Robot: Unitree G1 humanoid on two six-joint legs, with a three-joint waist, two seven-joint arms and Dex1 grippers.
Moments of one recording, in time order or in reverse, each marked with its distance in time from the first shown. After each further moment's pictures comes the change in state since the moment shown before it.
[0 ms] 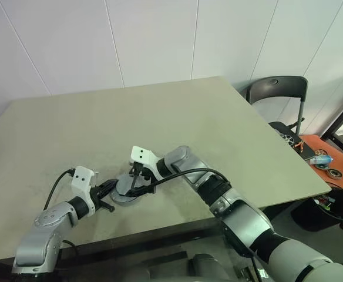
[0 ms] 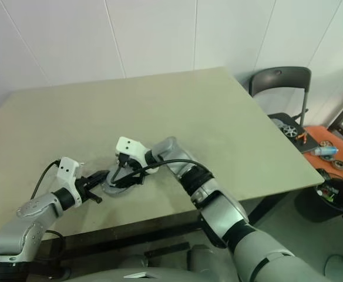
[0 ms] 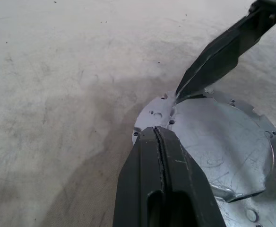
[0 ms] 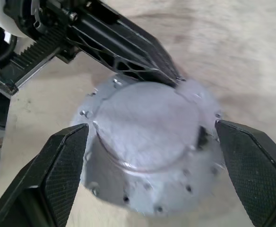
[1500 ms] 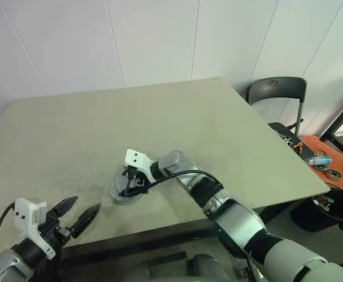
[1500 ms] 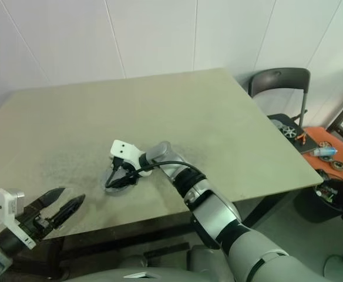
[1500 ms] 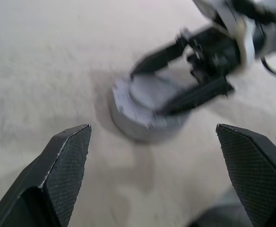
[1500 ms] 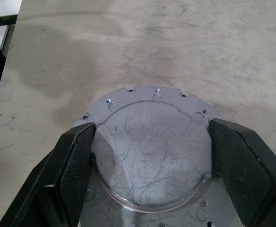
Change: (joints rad) left arm 0.475 -0.009 0.368 -0.347 -0.359 -0.042 -0.041; right arm -0.018 0.086 0.008 0.221 -0.014 -0.218 -0.084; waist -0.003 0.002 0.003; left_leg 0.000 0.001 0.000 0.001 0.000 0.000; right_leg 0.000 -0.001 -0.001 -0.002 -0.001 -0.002
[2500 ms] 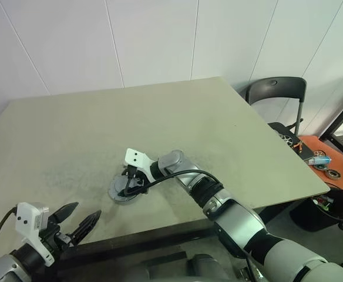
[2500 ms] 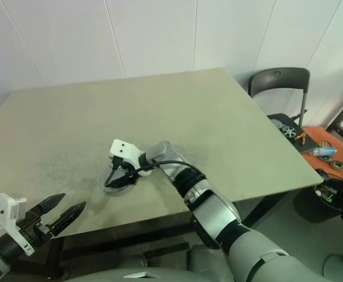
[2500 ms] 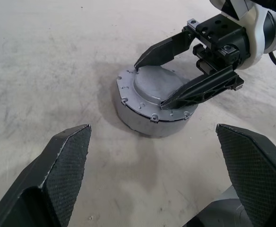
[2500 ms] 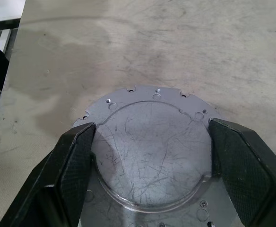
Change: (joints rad) left arm 0.110 0.013 0.000 -0.053 0.027 0.012 -0.031; right arm 0.001 0.001 -0.010 -0.017 0.011 0.019 0.004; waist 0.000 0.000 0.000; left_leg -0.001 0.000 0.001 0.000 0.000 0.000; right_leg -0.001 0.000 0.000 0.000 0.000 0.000
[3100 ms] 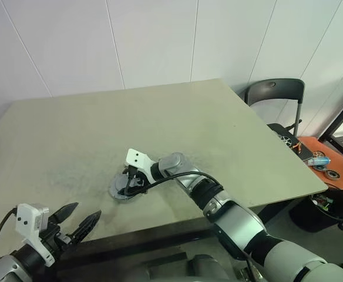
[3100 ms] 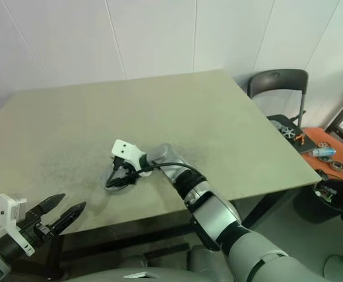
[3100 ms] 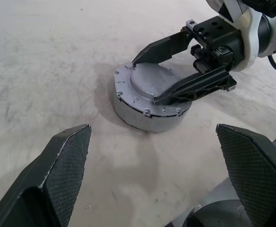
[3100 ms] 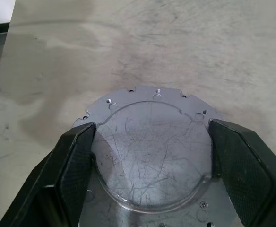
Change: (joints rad) left arm -0.008 -0.008 -0.005 0.010 0.005 -0.013 -0.001; right arm 0.011 0.010 0.005 0.028 0.010 -0.039 -0.047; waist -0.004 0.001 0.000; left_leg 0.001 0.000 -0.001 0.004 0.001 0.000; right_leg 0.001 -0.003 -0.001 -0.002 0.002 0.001
